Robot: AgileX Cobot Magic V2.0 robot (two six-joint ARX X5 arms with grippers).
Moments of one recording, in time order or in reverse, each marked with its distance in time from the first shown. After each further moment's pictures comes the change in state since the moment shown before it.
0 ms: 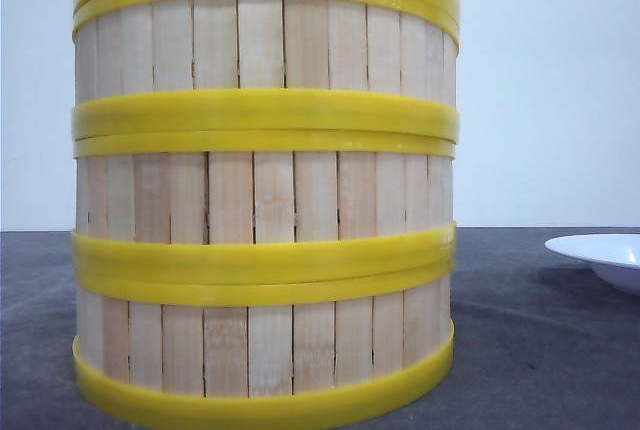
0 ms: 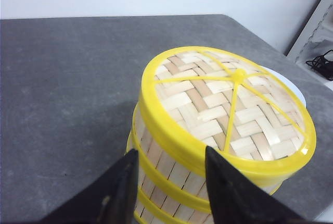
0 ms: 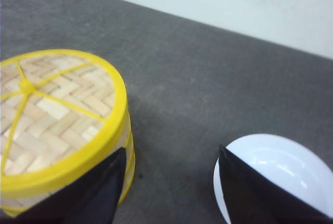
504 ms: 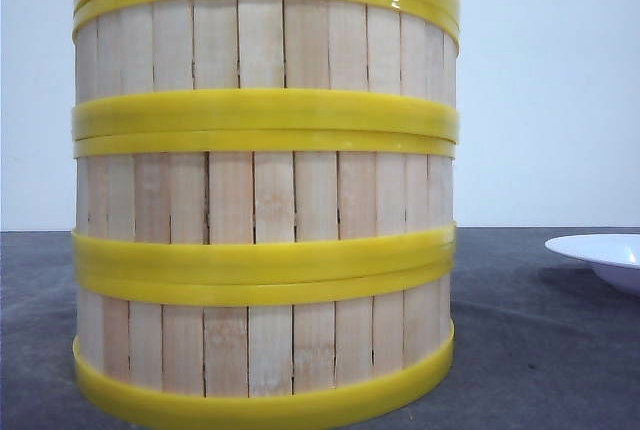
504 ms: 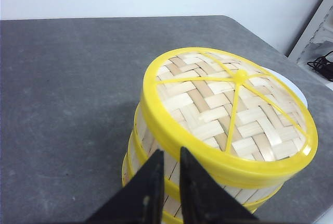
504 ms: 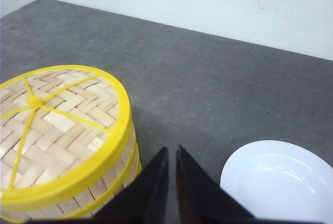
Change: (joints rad) left arm 0.000 0.000 0.000 -0.001 -0.005 0.000; right arm 0.000 -0.017 -0.003 0.039 0.002 0.020
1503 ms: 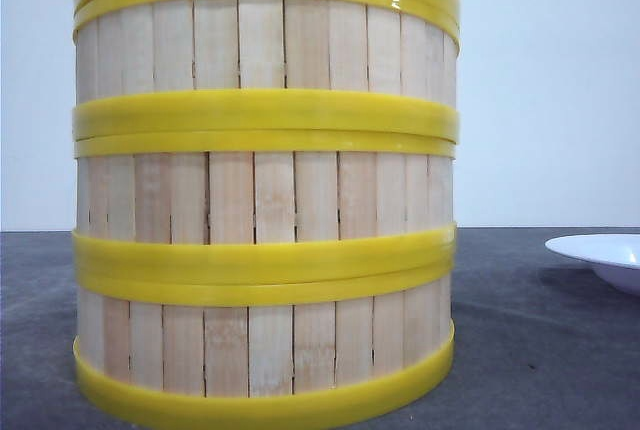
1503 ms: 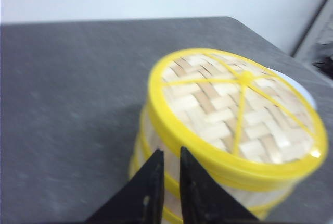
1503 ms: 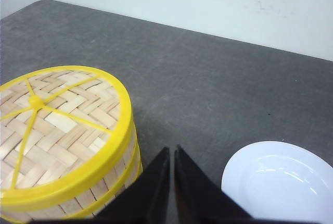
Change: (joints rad) left arm 0.048 -0.011 0.000 0.009 -0.003 0.050; right arm 0.000 0.000 0.000 0.002 0.000 0.000
